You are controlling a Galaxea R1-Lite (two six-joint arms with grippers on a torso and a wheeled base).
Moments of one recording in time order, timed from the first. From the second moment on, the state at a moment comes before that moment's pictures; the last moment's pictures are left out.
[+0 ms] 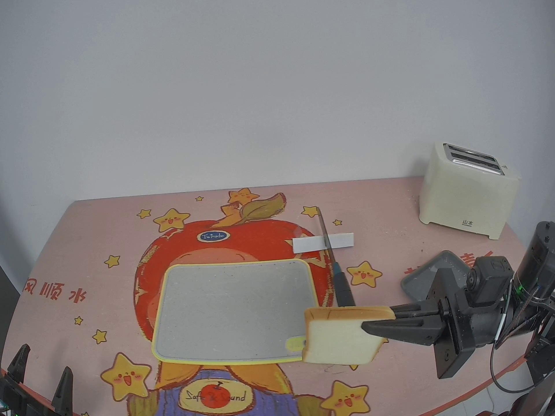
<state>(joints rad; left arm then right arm) -0.01 0.02 -0.02 0.01 0.00 -0.01 0.68 1.50 -0.30 -1.13 0.68 0.06</state>
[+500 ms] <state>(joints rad) -0.01 0.02 -0.02 0.01 0.00 -0.01 0.69 1.52 -0.29 -1.13 0.68 0.06</state>
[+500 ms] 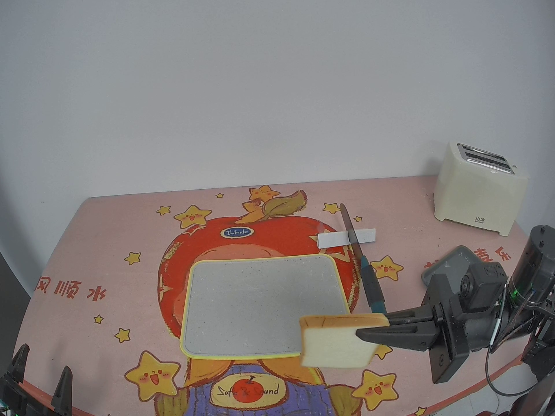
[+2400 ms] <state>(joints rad) -0.01 0.02 -0.02 0.01 0.00 -0.01 0.84 1.91 -0.51 -1.54 0.25 0.72</state>
